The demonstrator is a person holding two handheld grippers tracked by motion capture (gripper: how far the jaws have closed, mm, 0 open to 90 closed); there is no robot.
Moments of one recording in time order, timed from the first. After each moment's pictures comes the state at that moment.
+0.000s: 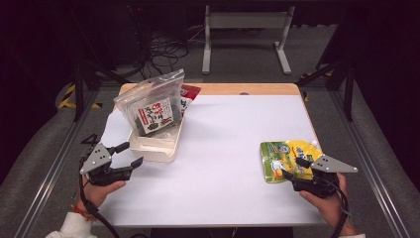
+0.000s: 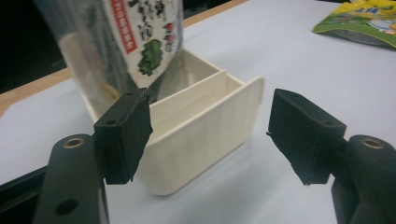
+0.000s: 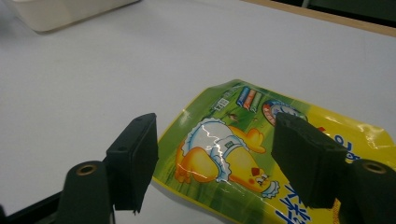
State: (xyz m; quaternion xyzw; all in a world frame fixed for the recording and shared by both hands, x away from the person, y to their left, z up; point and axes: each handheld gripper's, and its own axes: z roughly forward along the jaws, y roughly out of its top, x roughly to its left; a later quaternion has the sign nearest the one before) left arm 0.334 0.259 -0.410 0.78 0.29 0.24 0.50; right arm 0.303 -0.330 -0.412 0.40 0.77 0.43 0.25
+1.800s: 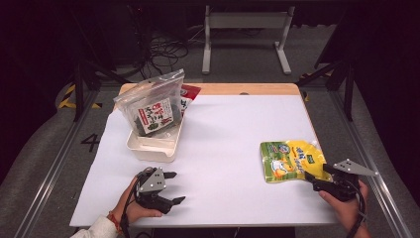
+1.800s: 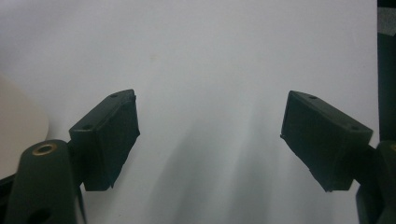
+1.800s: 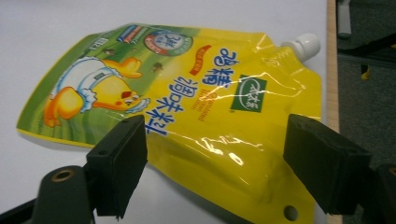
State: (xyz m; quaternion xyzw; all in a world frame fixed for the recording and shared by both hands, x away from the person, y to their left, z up) left arm 0.318 0.157 -0.457 0.89 0.15 0.10 0.43; right arm 0.302 -0.396 -0.443 0.52 0.72 0.38 0.26
